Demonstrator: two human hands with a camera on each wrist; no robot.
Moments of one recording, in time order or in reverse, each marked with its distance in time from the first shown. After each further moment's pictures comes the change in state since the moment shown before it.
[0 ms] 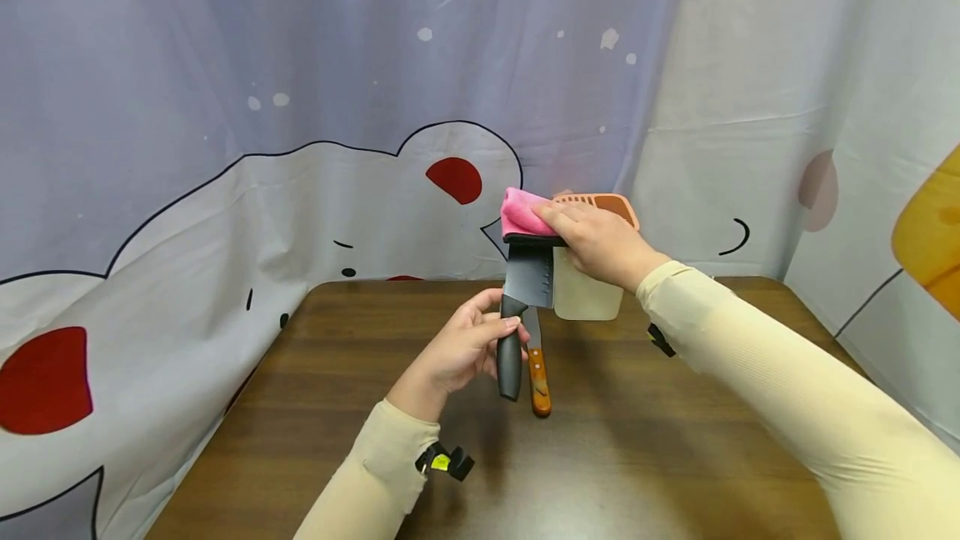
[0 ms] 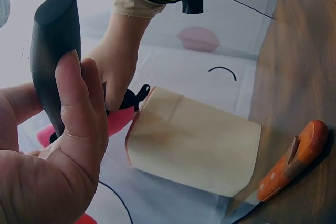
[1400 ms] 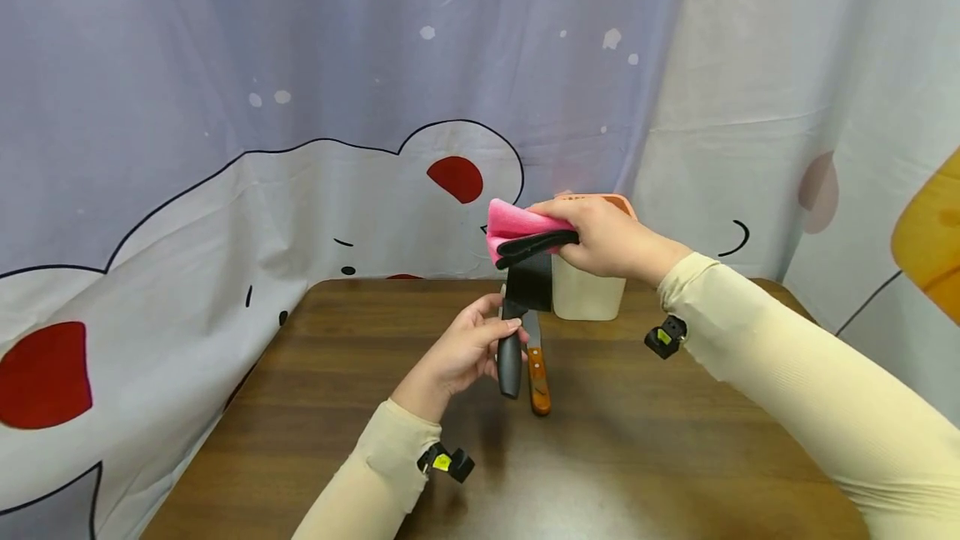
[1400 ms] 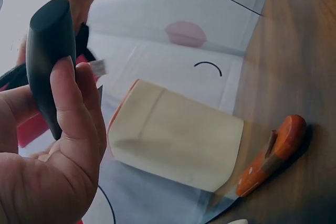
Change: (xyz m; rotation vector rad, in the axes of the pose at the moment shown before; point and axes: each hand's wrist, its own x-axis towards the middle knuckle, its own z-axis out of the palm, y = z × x) left_hand 0.004 -0.014 -0.001 -0.044 0.068 -0.048; right_hand 0.017 -0.034 -0.056 0.288 -0.128 0.170
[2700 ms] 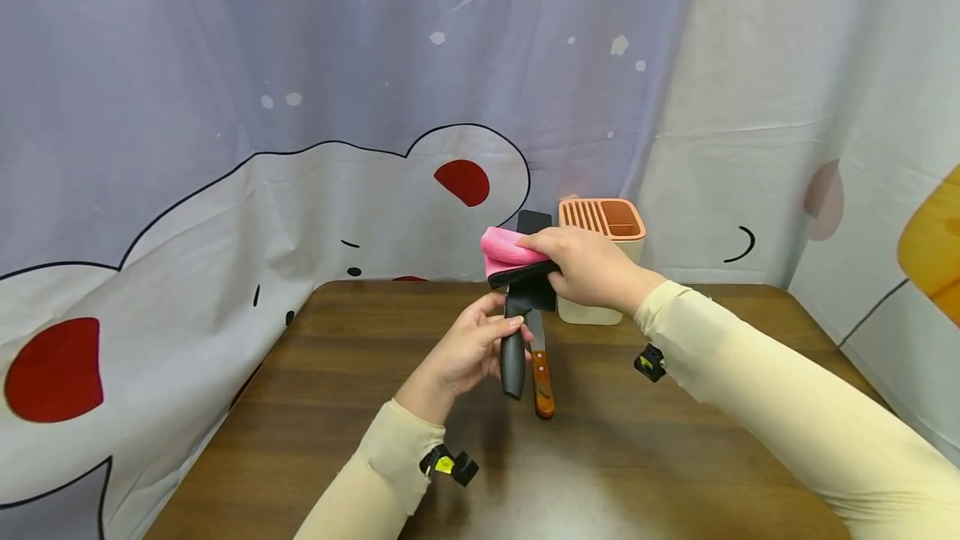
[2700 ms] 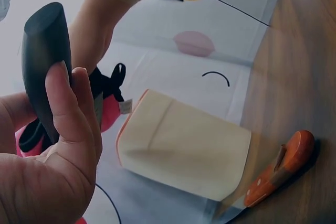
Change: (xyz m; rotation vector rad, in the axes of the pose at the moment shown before) left_hand 0.004 0.005 0.006 -0.029 -0.021 0.050; right_hand -0.003 -0.002 0.038 -0.139 -0.030 -0.018
